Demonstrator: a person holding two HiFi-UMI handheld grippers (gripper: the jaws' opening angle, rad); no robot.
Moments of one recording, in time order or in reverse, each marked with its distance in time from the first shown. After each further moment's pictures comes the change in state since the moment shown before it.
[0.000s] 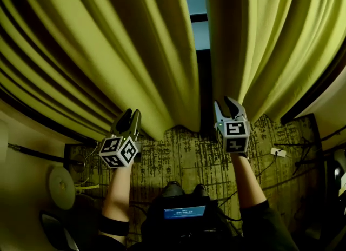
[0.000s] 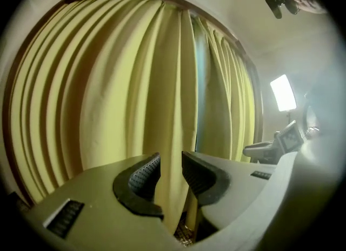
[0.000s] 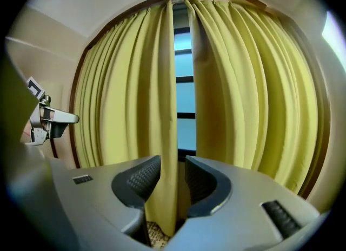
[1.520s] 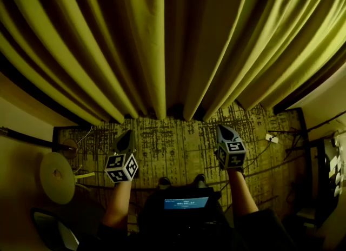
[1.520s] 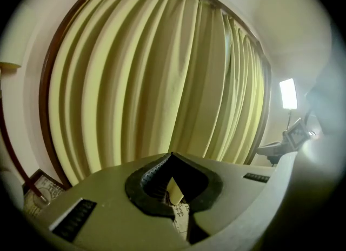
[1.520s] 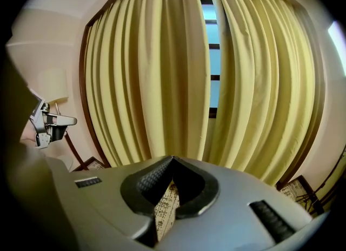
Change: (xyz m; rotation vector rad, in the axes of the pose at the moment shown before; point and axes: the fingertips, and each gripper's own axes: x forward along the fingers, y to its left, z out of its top) left arm -0.205 0.234 -0.154 -0.108 0.204 0.070; right arm -0.058 0.277 -0.145 0.092 0.310 0.027
